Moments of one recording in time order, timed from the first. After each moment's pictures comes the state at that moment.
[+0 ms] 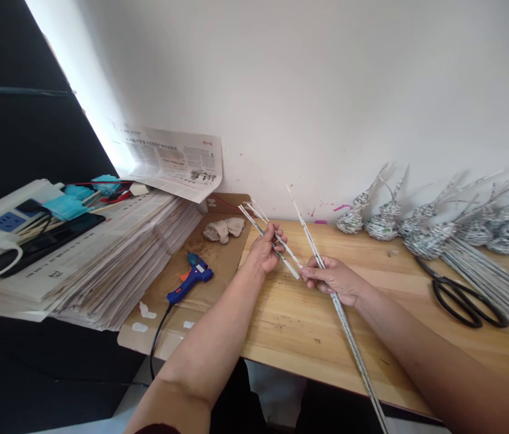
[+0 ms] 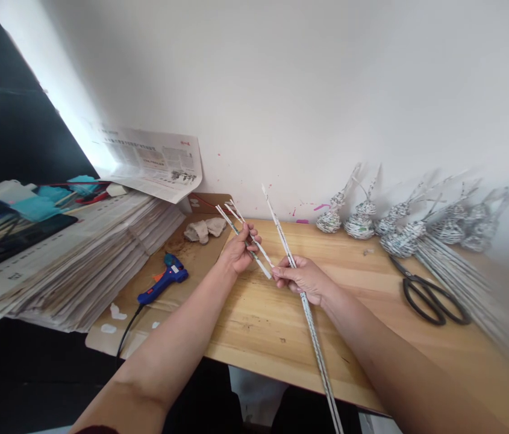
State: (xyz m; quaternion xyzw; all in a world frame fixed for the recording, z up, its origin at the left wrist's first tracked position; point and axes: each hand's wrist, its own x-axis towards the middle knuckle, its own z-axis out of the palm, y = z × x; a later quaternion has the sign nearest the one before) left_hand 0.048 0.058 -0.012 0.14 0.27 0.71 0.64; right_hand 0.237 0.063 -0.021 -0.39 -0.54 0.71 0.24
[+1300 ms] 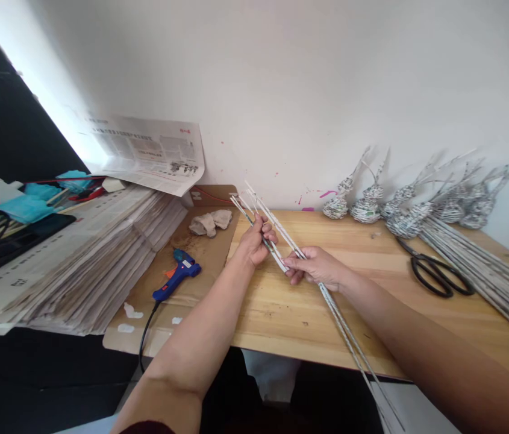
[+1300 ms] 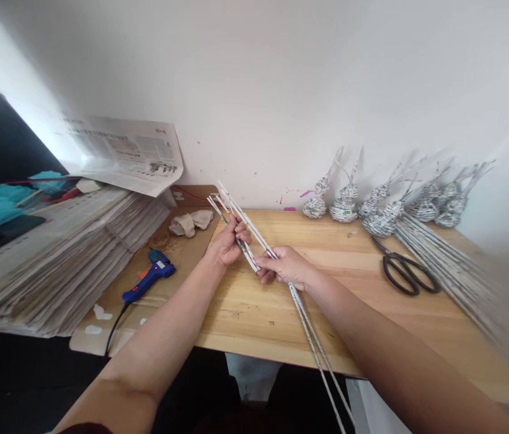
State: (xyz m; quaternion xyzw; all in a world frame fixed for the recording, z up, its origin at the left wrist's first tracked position) left_hand 0.053 0.057 -0.014 0.13 0.24 0.68 0.68; right_hand 0.231 0.054 -0.021 -0.39 -0.57 0.70 0.18
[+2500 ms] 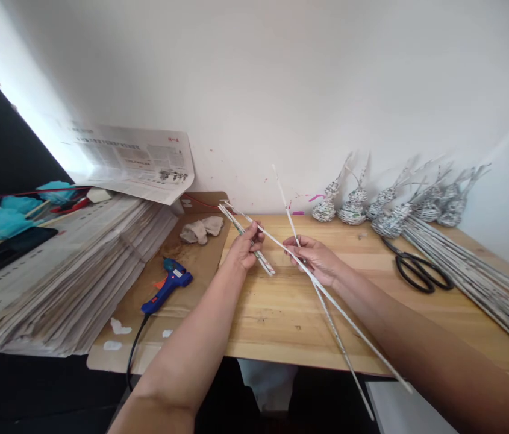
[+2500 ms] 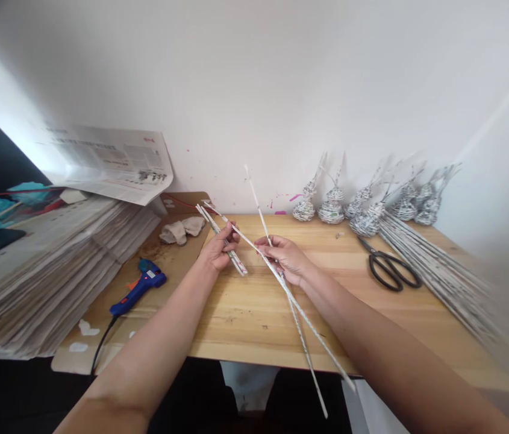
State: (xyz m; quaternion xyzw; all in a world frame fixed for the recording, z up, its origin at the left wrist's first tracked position) left_hand 0.047 0.061 -0.018 0.14 0.33 0.69 0.63; right_hand 0.241 0.069 -0.016 -0.33 -0.49 0.73 0.34
